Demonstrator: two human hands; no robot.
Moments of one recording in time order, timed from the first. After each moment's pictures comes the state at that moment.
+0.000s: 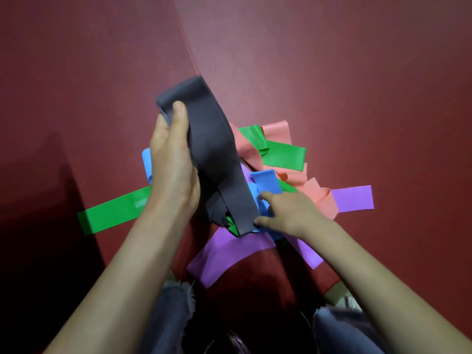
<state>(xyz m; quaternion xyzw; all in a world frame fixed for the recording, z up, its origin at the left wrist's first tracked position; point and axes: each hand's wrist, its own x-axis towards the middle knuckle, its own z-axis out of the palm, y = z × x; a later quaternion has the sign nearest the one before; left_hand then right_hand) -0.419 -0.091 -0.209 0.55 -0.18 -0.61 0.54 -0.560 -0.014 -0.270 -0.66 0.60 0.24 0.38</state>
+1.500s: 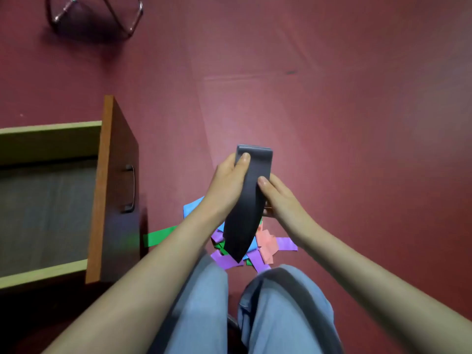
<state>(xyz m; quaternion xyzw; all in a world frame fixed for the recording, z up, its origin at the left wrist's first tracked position) -0.425 0.020 0.137 0.52 -0.45 -0.60 0.42 -0.533 0.053 0.130 -0.48 0.55 -0.34 0.59</state>
